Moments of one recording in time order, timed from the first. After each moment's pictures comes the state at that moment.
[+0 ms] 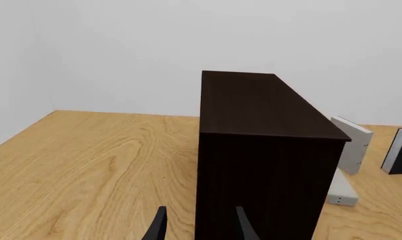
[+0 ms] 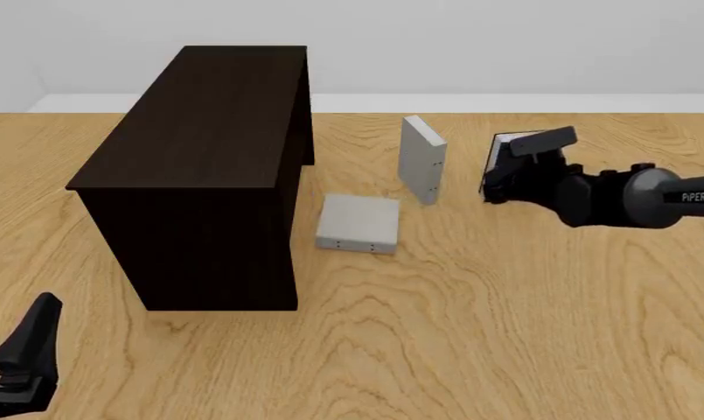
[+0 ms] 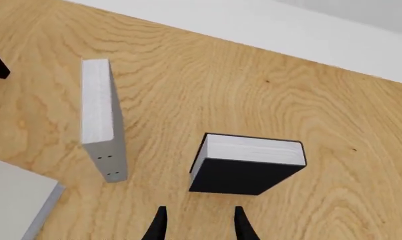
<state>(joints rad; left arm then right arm) 0.02 0.01 -0.01 -0.01 -0.05 0.06 1.91 -1.09 -0.23 -0.19</state>
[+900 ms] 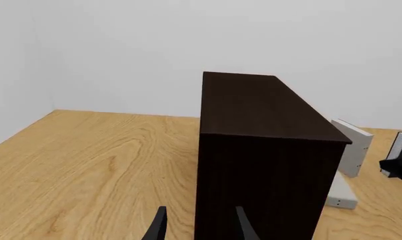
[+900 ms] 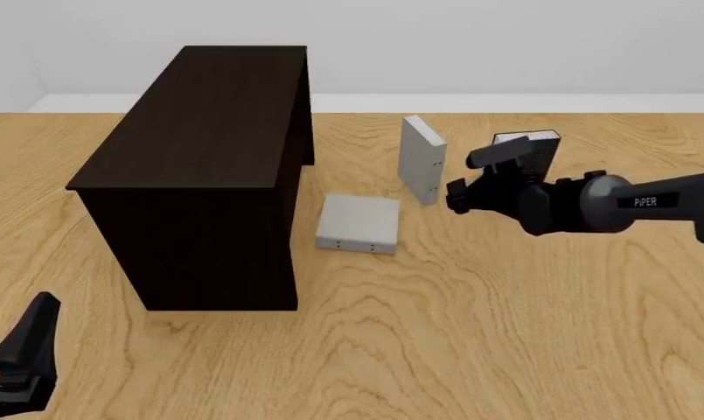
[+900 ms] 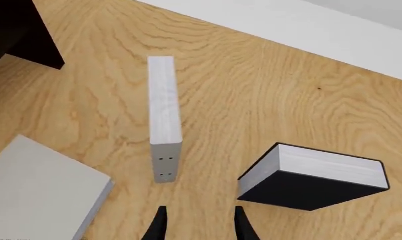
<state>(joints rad) 0.02 0.00 -0.01 -0.01 -0.06 0.18 1.98 -1.12 -0.25 -0.16</state>
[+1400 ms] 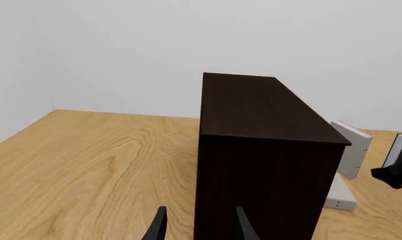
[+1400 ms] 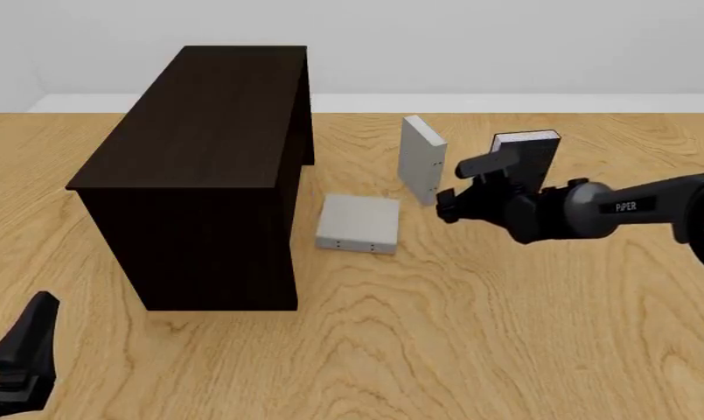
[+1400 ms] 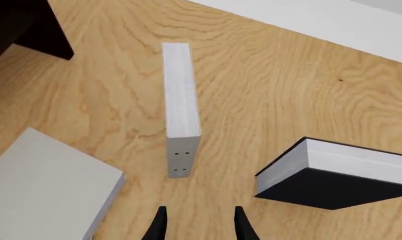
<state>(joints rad) 0.02 0.00 -0.01 -0.01 -0.06 0.21 2.02 -1.12 -0.26 -0.14</state>
